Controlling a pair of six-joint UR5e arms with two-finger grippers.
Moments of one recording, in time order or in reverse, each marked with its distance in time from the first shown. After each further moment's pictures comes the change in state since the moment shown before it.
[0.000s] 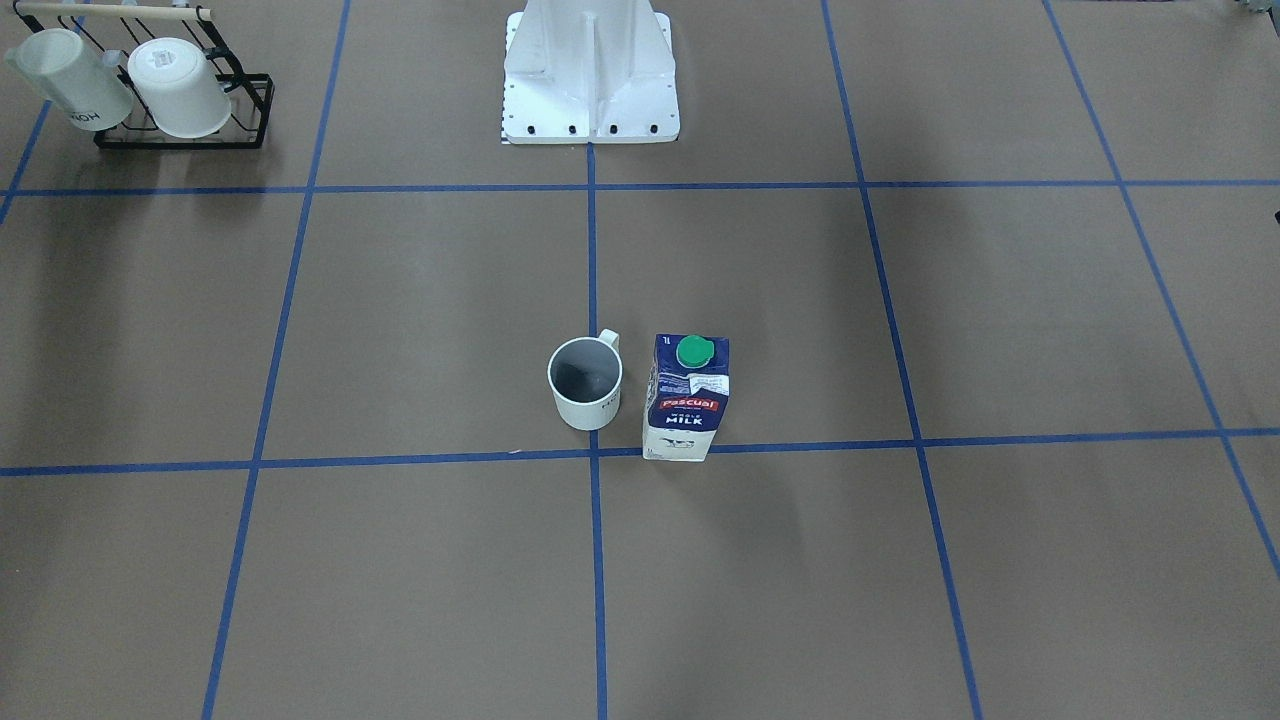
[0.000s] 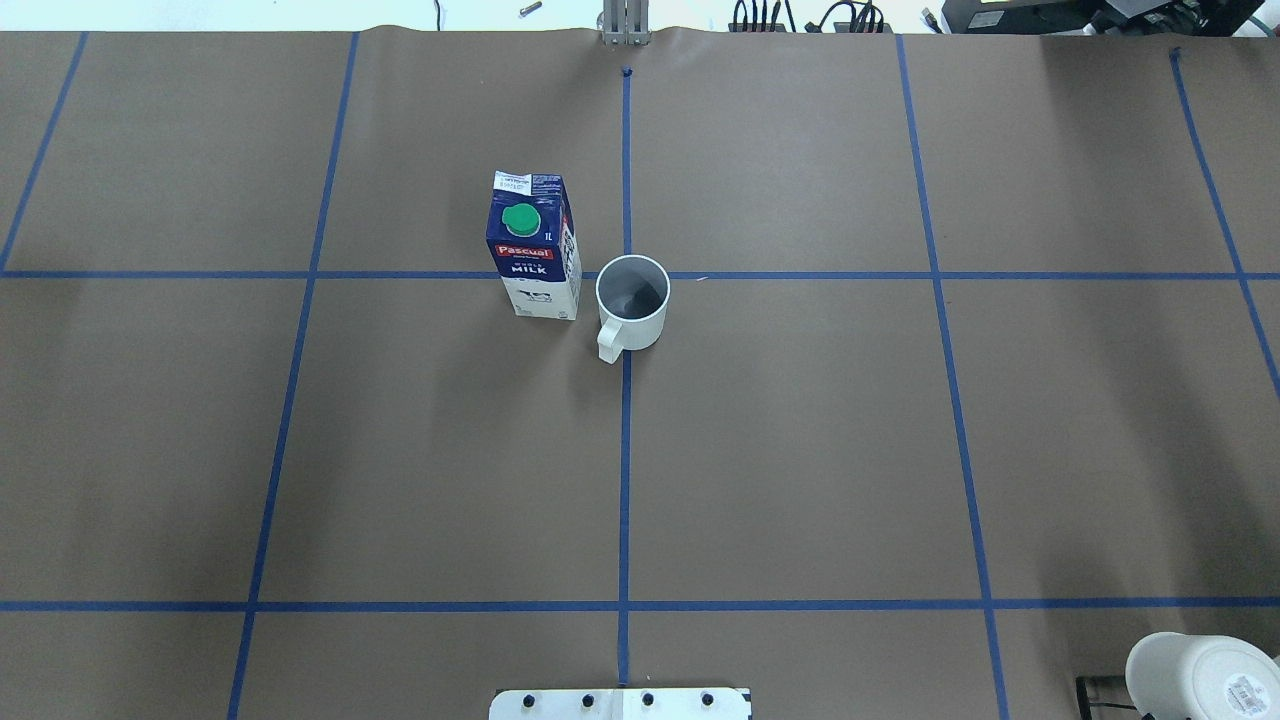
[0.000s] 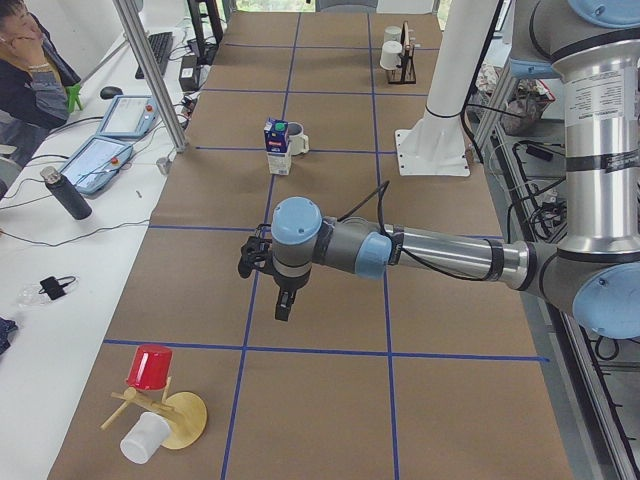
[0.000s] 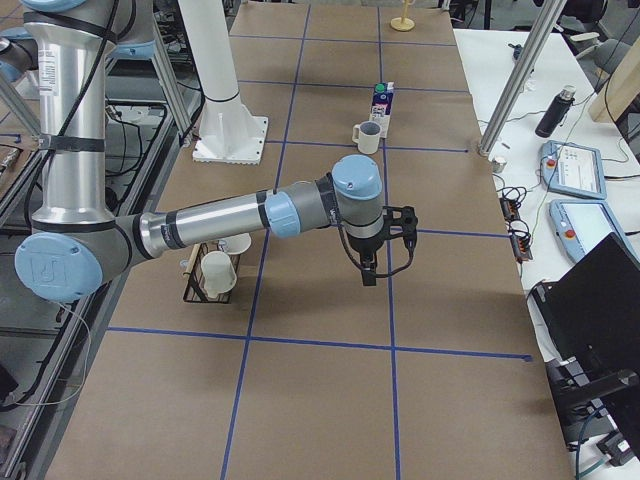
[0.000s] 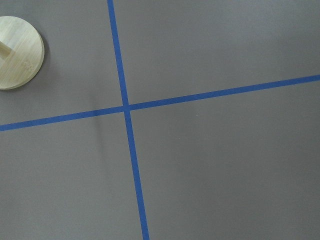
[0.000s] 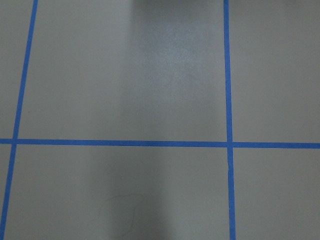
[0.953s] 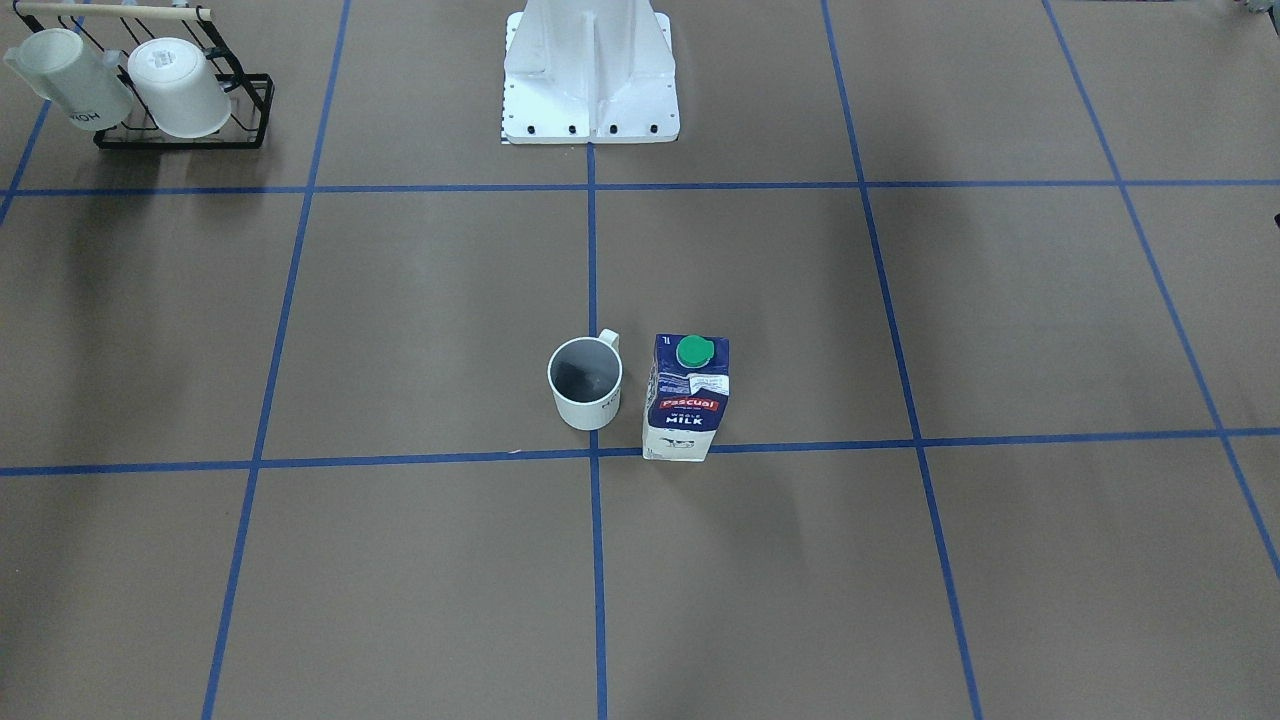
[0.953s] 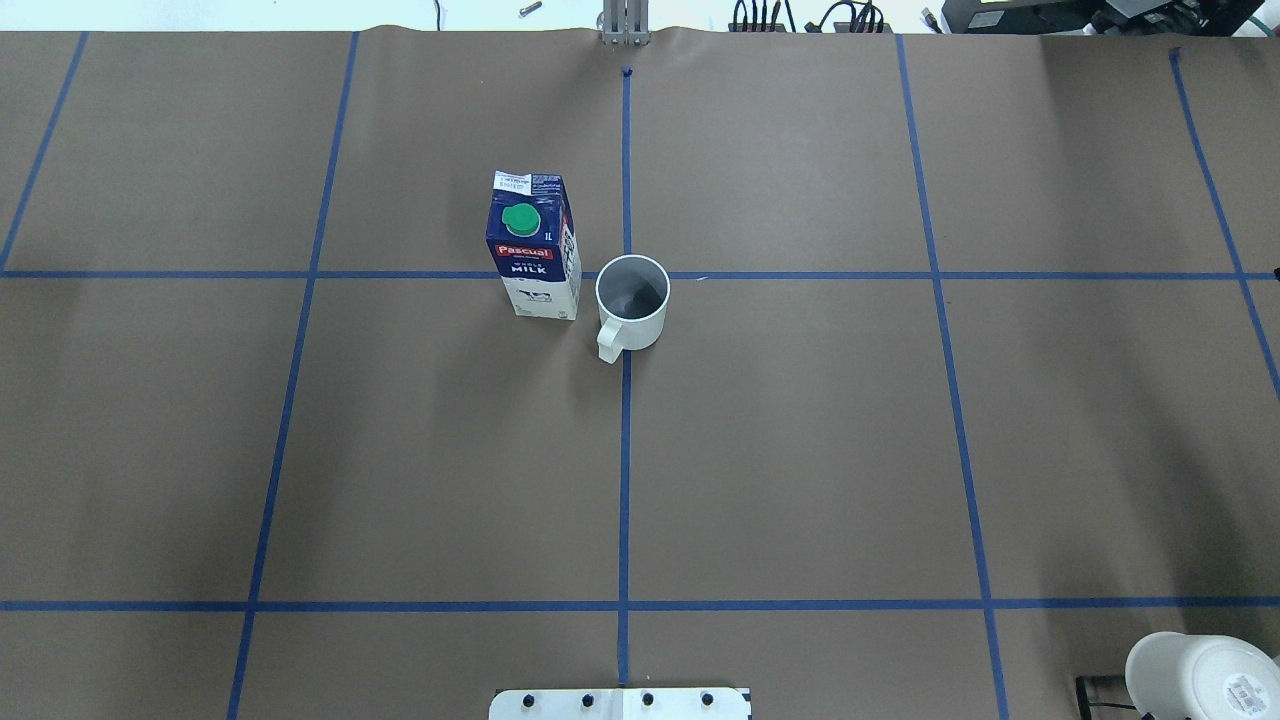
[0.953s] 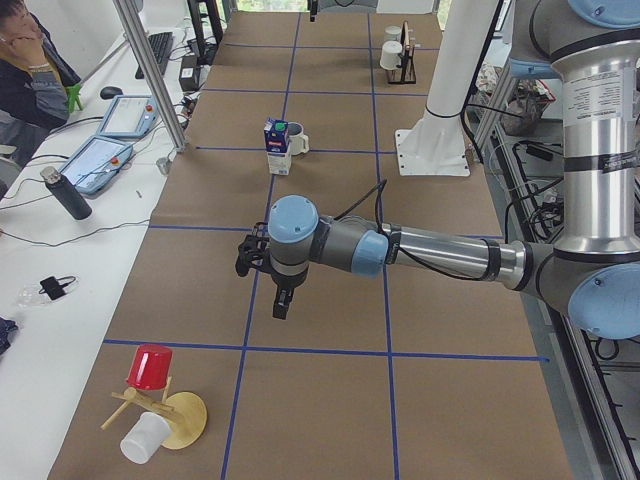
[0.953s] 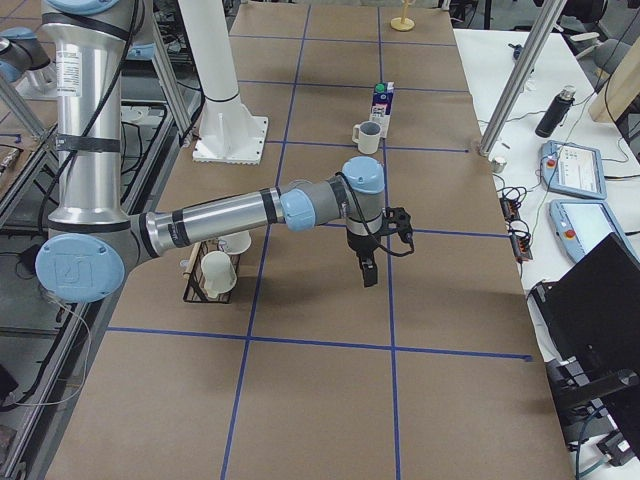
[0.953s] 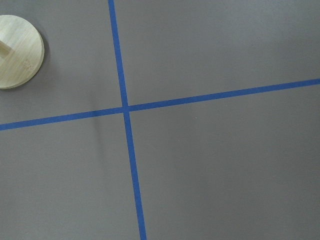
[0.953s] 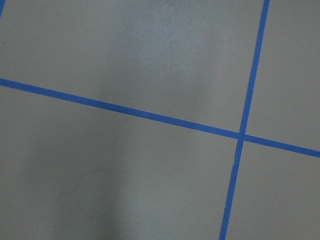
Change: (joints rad) left arm 0.001 -0.012 0.010 0.007 -0.005 -0.002; right arm -0.180 0.008 -0.007 -0.035 -0.147 -0.113
